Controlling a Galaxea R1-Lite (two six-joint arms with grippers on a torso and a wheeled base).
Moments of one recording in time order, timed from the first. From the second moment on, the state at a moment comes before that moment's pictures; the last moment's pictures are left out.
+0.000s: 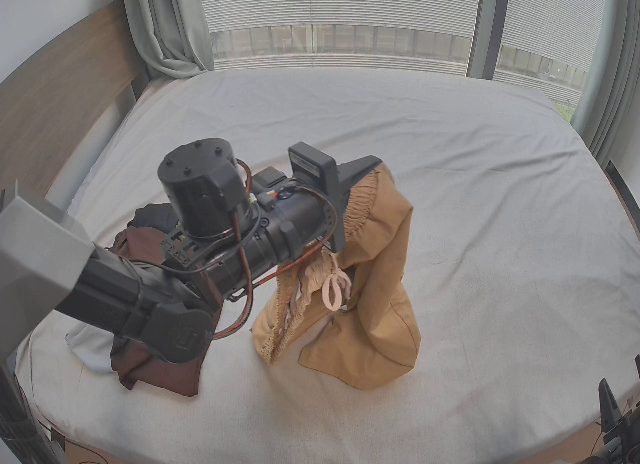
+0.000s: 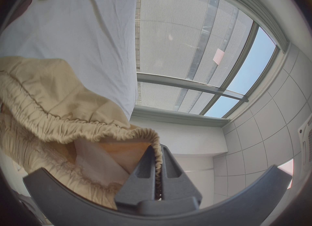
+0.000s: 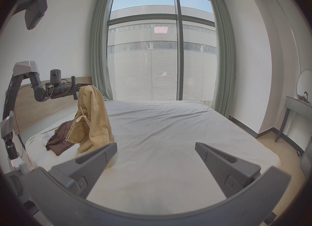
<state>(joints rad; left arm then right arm) -0.69 1.98 -1.01 -1.16 -0.21 -1.53 0.00 0.02 -0.02 0.00 -0.01 0.00</state>
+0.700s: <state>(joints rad) -0.80 2.07 -1.33 -0.94 -0.24 -1.77 0.00 0.02 -0.02 0.00 -0.01 0.00</state>
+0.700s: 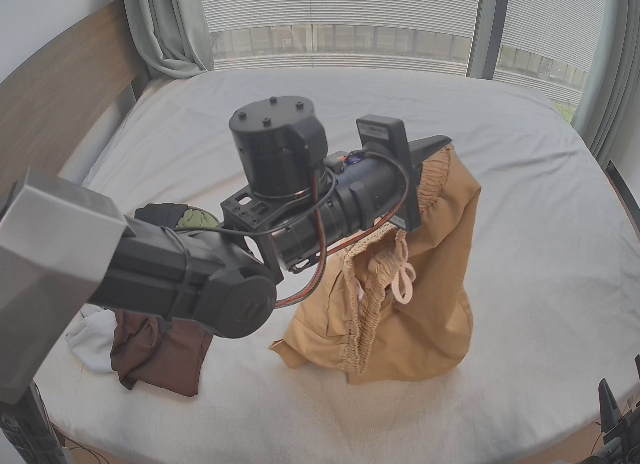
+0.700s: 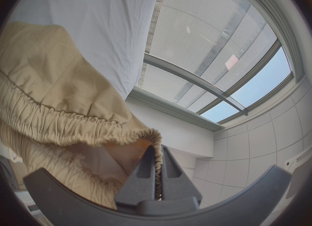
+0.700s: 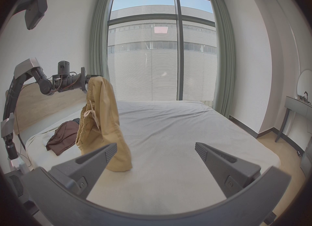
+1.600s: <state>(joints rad) -0.54 2.02 -1.00 -1.25 -0.16 -1.66 0.00 0.02 -0.02 0.00 0.00 0.00</state>
